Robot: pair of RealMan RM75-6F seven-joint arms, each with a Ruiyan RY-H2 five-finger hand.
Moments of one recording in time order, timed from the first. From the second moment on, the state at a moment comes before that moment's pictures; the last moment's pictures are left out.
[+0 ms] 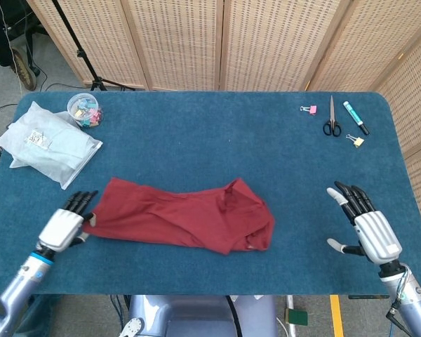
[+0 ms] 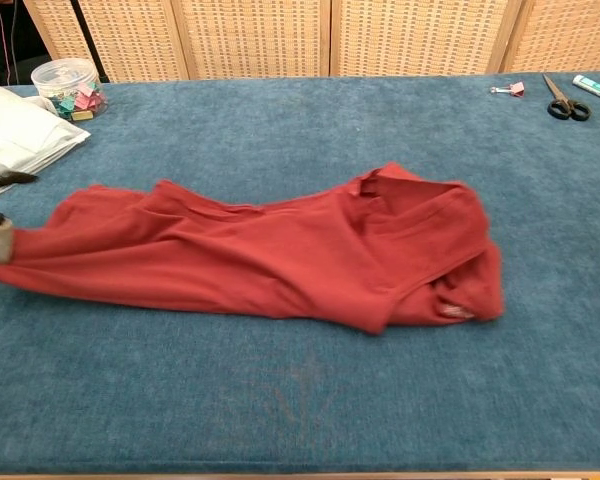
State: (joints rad) left arm -0.35 -1.55 0.09 -0.85 1.65 1.32 -0.29; right arm 0.27 -1.10 0.01 -1.55 -1.67 1.44 0.32
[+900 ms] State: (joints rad) left arm -0.31 -1.52 -0.03 -0.40 1.49 1.29 -0.81; right arm 0.27 -1.09 0.02 -1.56 -1.67 1.45 0.32
